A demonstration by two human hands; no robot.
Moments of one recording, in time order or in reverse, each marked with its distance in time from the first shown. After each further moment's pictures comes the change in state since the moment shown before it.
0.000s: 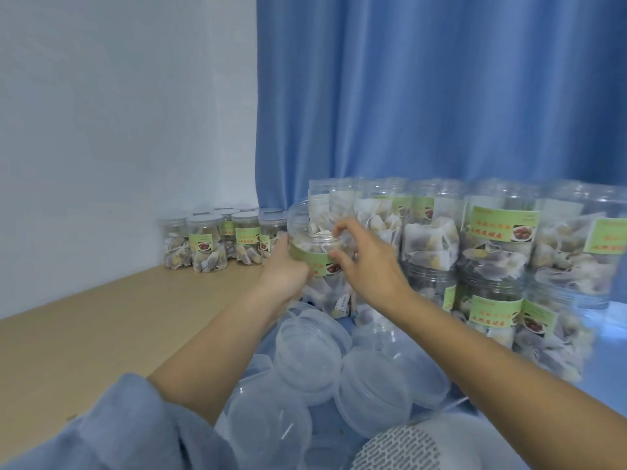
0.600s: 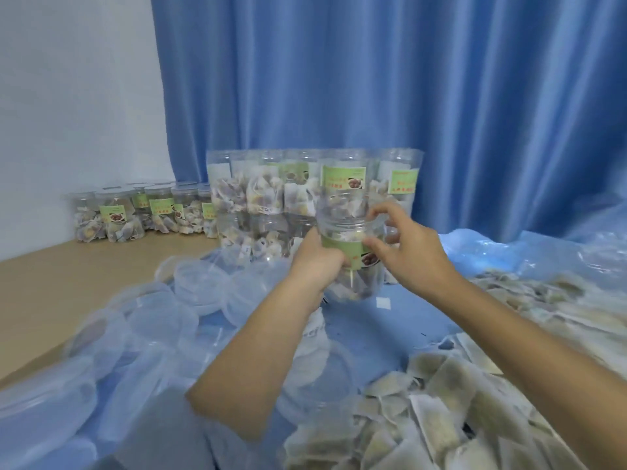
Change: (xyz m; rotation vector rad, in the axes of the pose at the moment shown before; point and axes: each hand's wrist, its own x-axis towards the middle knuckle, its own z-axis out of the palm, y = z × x) left_hand -0.192 0.056 0.177 -0.147 -0.246 -0.057; right_hand -0.191 0.026 -0.214 -0.204 0.086 0.200
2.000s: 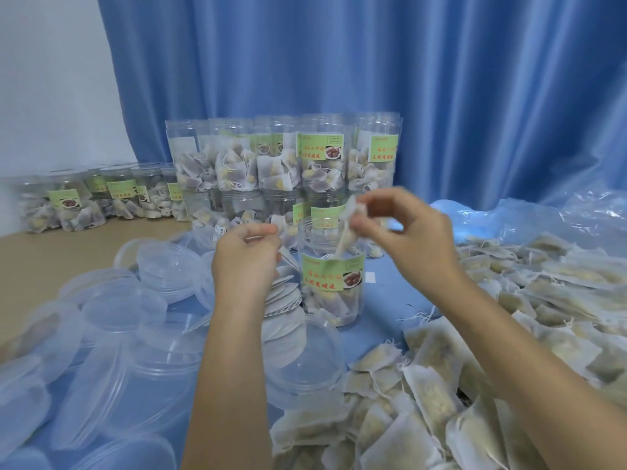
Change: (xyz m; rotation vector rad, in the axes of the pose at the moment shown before) left_hand -0.030 -0.026 -0.036 -0.099 0.317 0.067; right_hand -0.032 0.002 0.008 0.396 0.222 -0.081
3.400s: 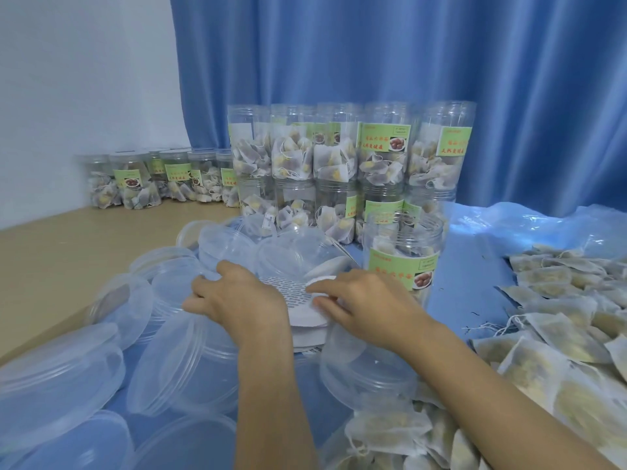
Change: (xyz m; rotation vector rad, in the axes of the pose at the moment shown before) left_hand 0.021 -0.052 -0.055 0.746 0.463 -0.129; right_hand -0.036 0.013 0.109 -0.690 -0.653 -0.293
